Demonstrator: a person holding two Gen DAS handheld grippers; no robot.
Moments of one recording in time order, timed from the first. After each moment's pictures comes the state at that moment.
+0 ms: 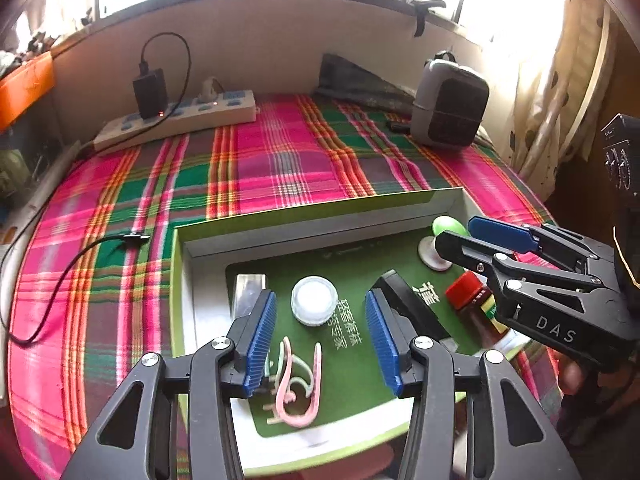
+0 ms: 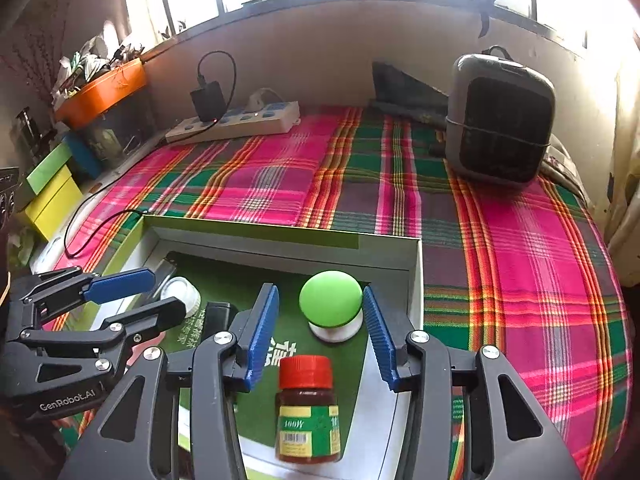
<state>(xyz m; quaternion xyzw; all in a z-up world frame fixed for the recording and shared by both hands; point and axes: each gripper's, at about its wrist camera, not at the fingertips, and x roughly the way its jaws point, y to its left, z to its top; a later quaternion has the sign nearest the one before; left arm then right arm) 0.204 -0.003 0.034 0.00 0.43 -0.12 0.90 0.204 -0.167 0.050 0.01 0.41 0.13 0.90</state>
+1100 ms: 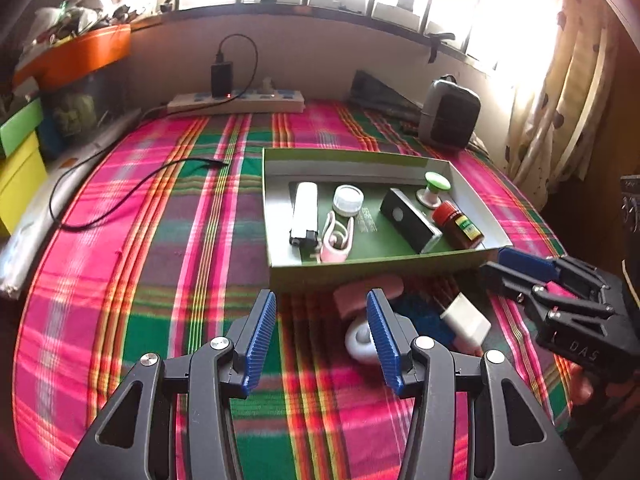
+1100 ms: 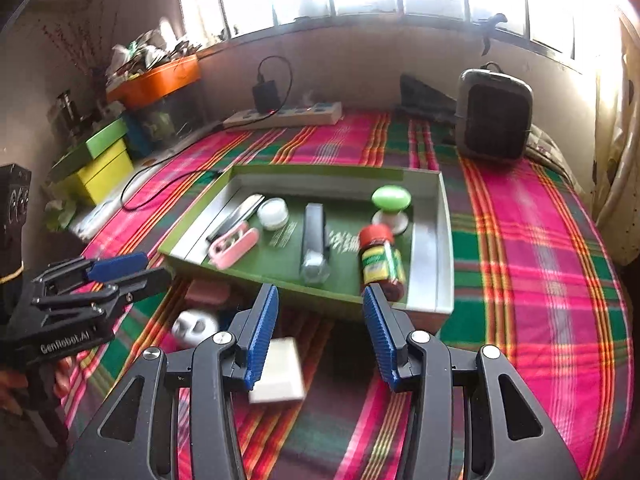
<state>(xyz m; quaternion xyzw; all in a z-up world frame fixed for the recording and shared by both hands) 0.083 0.044 0.034 -0.05 0.40 -0.08 0.91 0.086 -0.150 0.061 0.00 0.39 0.17 0.91</state>
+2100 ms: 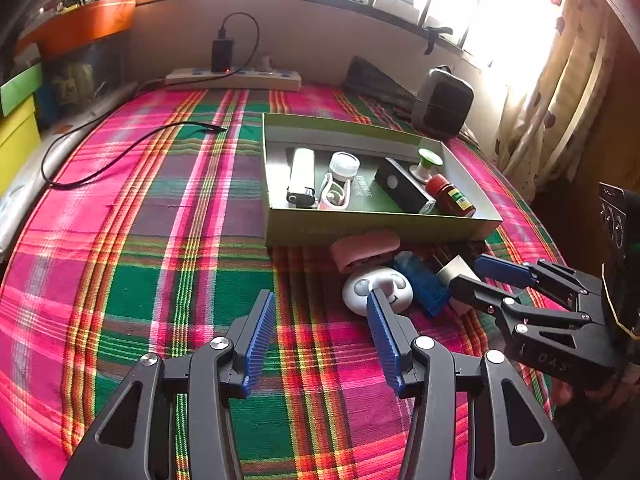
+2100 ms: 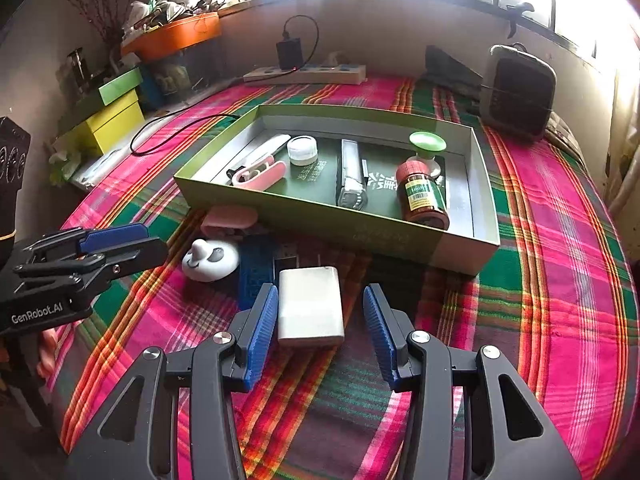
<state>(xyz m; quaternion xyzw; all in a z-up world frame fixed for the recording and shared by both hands) 0.067 0.049 0.016 -0.07 0.41 -0.11 0.90 0.065 -0.128 0.034 -0.04 0.42 0.18 0.89</state>
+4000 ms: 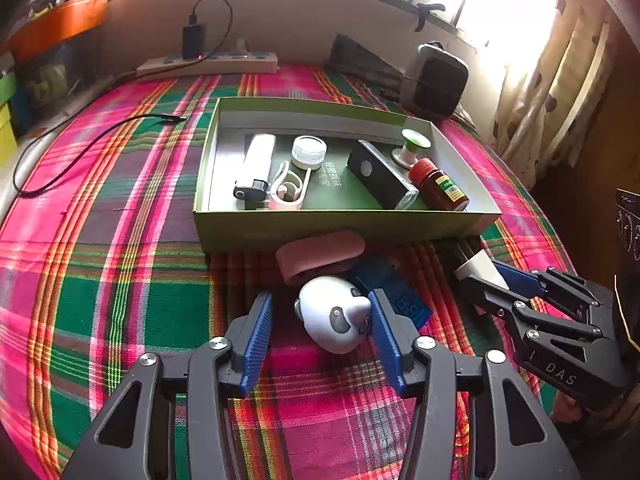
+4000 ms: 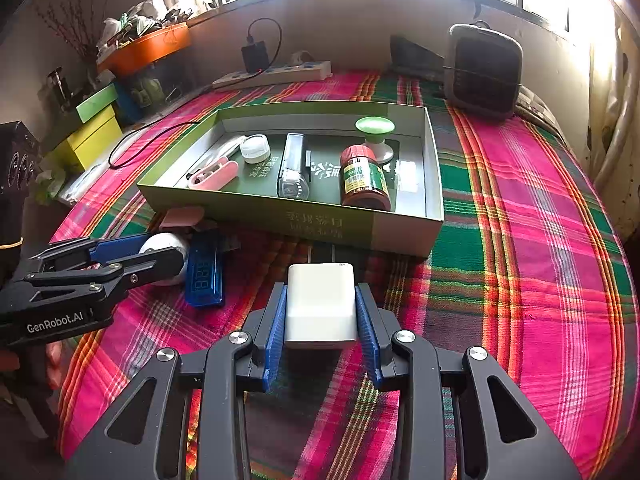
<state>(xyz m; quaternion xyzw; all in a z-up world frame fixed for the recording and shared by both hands) 0.090 0.012 0.006 -0.06 0.44 -0.12 0.89 0.066 -0.162 0.028 -0.01 0.43 0.15 0.89</state>
